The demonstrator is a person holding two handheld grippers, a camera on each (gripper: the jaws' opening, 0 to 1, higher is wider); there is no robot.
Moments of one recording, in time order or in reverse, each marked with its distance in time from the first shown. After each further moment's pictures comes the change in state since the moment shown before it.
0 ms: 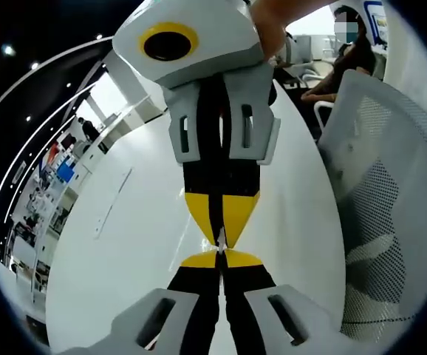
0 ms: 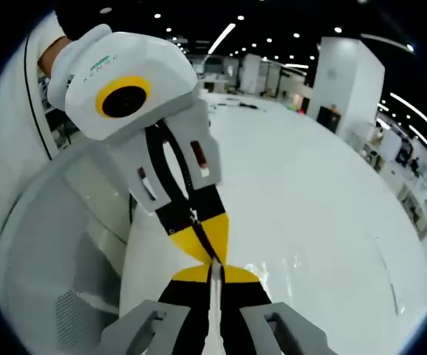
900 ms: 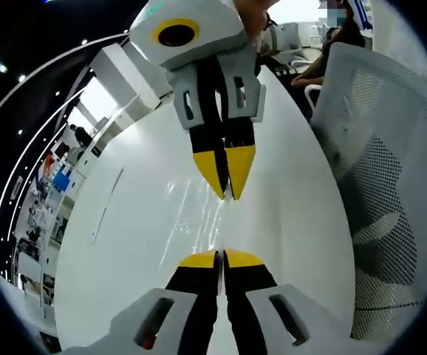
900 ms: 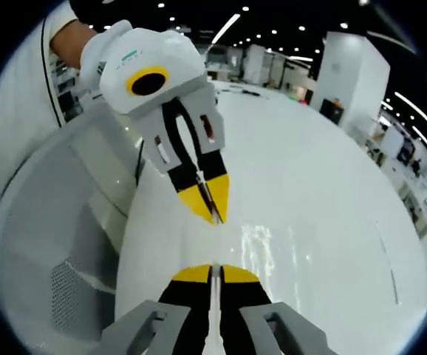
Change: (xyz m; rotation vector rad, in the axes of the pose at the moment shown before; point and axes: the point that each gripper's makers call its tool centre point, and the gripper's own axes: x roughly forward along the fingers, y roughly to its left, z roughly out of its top) left arm 0.014 -0.012 -0.013 0.115 0.025 -0.024; right arm -0.011 0.007 -0.037 -0.016 0.033 0.004
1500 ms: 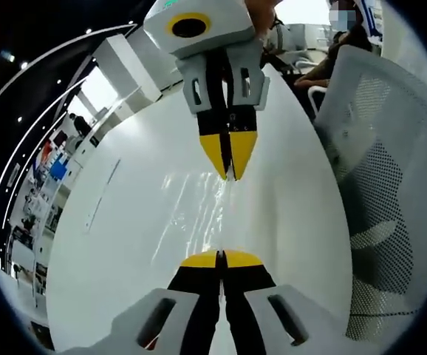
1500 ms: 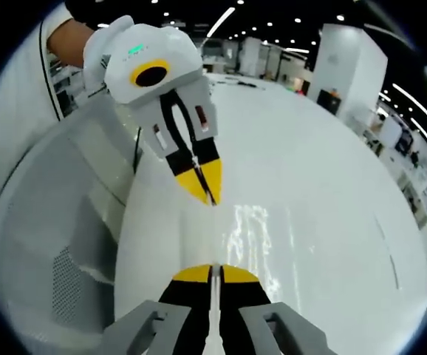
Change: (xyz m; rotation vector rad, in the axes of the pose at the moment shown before) left arm 0.003 0.002 -0.006 -0.064 0.027 -0.014; right arm -0.015 -0.007 -0.031 0.045 0.061 -0.009
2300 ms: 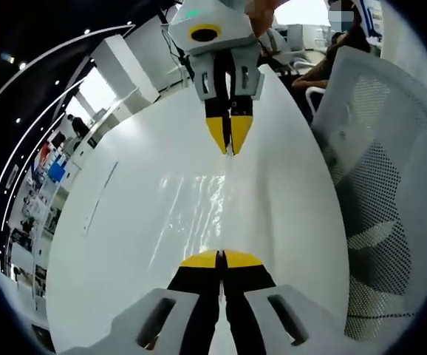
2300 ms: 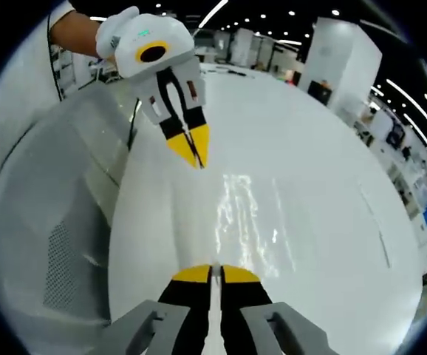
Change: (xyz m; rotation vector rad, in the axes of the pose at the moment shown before) left arm 0.001 -0.009 0.004 0.028 -0.010 -0.008; right arm -0.020 -0.006 -0.035 0.023 0.045 -0.075
